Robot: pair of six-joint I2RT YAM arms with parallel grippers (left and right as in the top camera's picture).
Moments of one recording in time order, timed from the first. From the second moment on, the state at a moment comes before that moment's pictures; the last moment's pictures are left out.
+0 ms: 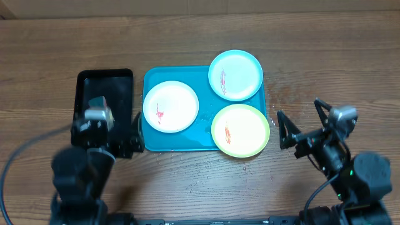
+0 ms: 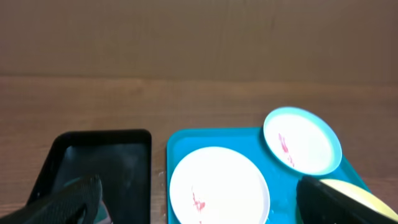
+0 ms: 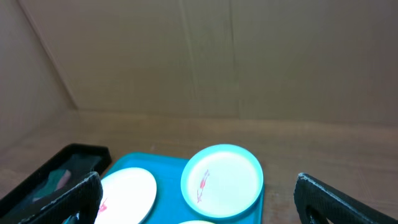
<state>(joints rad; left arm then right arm) 0.01 0.57 0.76 -0.51 0.16 -0.08 0.16 0.49 0.69 -0.32 -0.22 0.16</state>
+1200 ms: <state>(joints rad) 0.01 1.53 1.61 -1.21 0.07 -0.10 0.27 1.56 1.23 -0.54 -0.31 0.39</state>
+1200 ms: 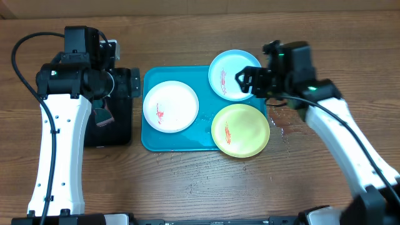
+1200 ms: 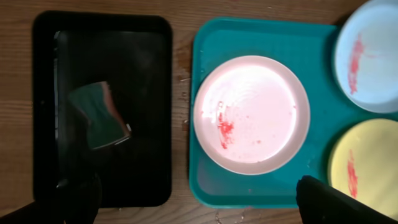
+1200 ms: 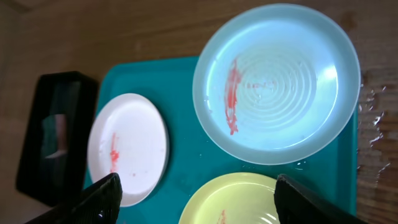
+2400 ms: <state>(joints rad) 0.14 1.76 1.61 -1.23 -0.13 -0.17 0.62 2.06 1.36 -0.35 -0.08 0.62</state>
